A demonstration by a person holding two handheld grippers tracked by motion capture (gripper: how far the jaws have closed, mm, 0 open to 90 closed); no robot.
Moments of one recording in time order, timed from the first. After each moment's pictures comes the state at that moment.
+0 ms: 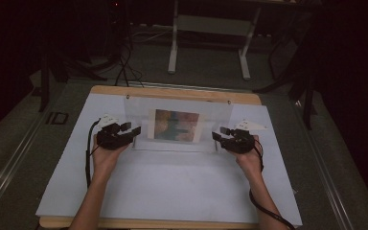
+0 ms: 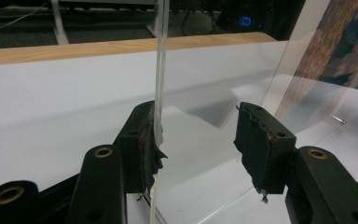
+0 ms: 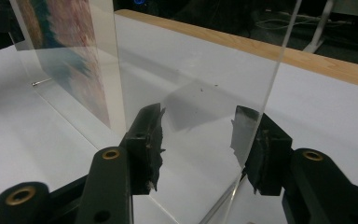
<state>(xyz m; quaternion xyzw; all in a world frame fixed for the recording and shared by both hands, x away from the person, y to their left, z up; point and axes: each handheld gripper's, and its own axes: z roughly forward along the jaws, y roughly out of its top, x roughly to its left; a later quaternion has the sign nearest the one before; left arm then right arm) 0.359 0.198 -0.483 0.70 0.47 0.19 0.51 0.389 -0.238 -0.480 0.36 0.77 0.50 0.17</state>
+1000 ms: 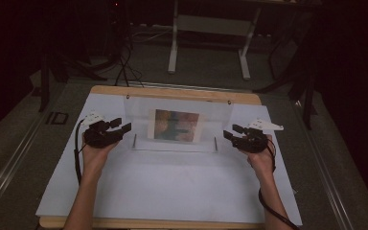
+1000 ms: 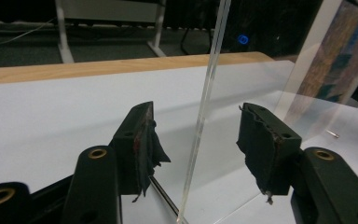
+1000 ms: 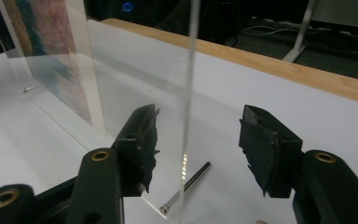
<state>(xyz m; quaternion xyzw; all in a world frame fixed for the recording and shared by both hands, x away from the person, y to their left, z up) 0.352 0.230 -0.471 0.68 0.46 0.19 0.54 0.383 -0.273 -0.464 0.37 0.76 0.50 0.19</state>
